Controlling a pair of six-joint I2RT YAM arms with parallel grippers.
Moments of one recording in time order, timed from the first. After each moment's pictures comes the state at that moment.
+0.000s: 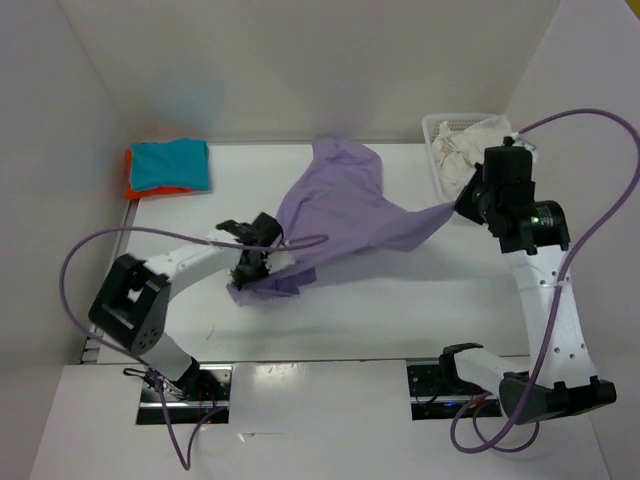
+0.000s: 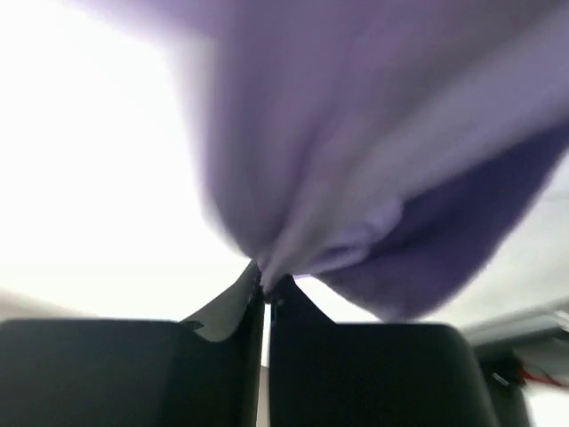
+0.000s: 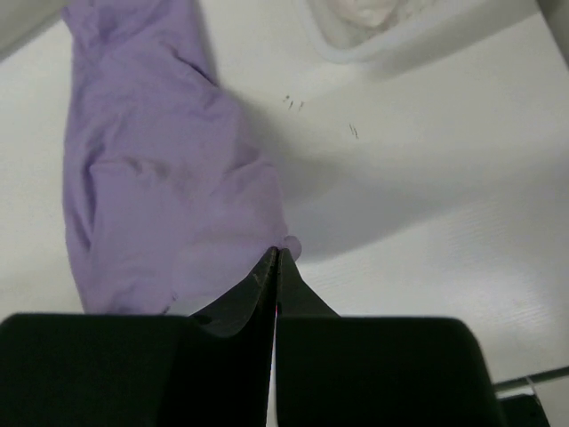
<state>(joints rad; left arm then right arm) -0.59 1.65 0.98 -0.90 -0.15 0.52 0.11 1.11 1.43 -1.02 0.24 0.53</state>
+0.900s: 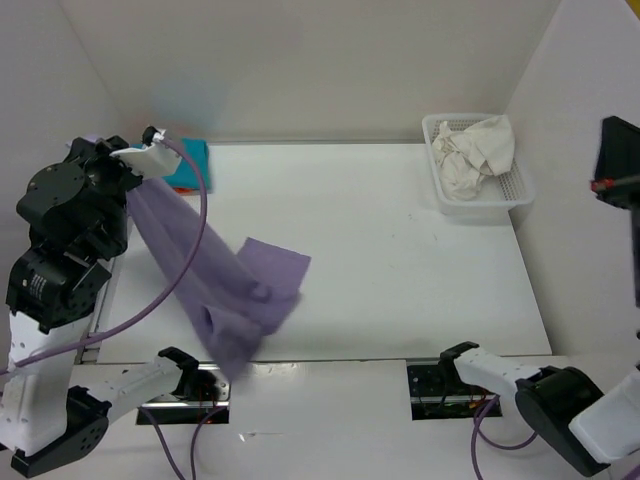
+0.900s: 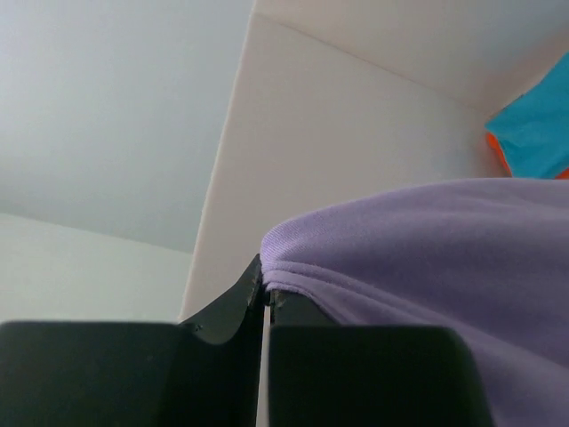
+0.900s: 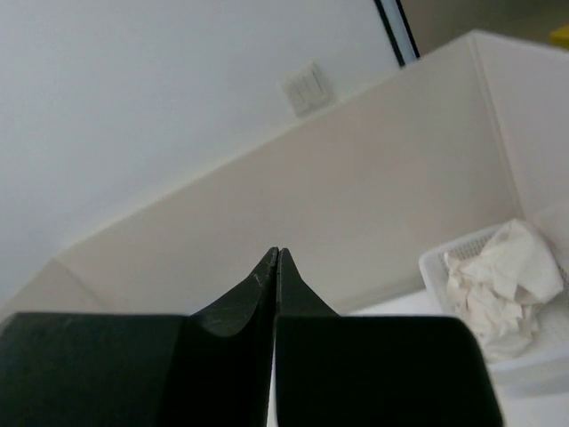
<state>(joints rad) -0.43 0.99 1.74 -0.70 -0.73 1.19 0.36 1.11 2.48 -0.96 0.47 0.37</state>
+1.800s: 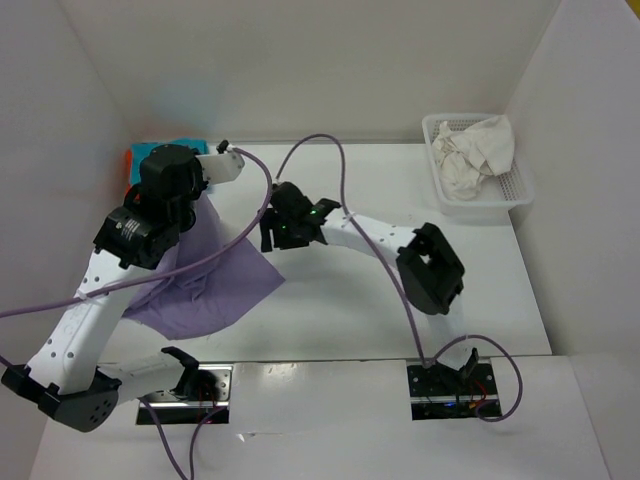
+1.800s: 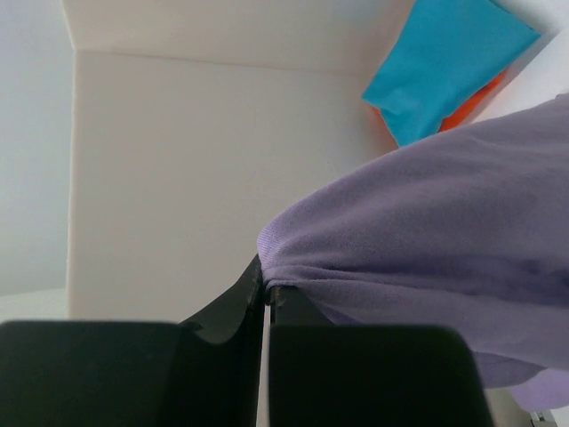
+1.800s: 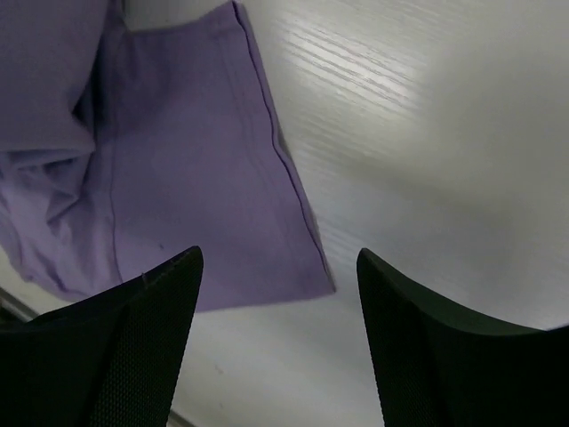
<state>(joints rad) -0.45 1.13 1.51 -0.71 -0.70 1.07 0.85 2.00 1.61 -0.47 0.00 0.61</state>
